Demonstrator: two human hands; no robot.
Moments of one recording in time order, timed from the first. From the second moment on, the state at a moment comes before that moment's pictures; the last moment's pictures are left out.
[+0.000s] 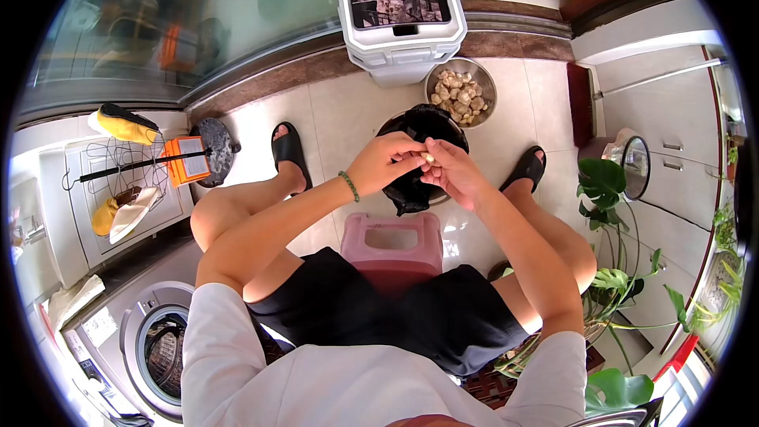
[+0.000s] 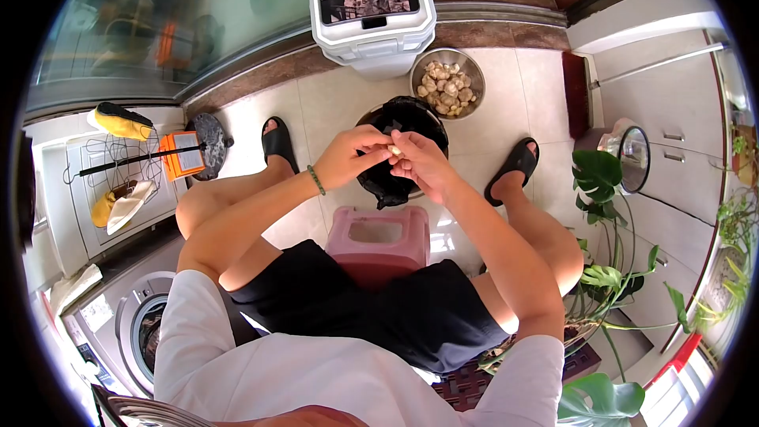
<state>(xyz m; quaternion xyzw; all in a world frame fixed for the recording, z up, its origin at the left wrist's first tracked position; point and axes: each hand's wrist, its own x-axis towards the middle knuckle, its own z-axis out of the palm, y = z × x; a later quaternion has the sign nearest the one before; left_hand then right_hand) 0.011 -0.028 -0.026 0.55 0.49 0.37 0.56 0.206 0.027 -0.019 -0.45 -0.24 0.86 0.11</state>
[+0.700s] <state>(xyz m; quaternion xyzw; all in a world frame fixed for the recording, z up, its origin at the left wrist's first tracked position) 0.005 -0.028 -0.033 0.45 0.51 0.44 0.59 0.199 0.027 -0.022 -0.46 -0.45 0.71 0.29</state>
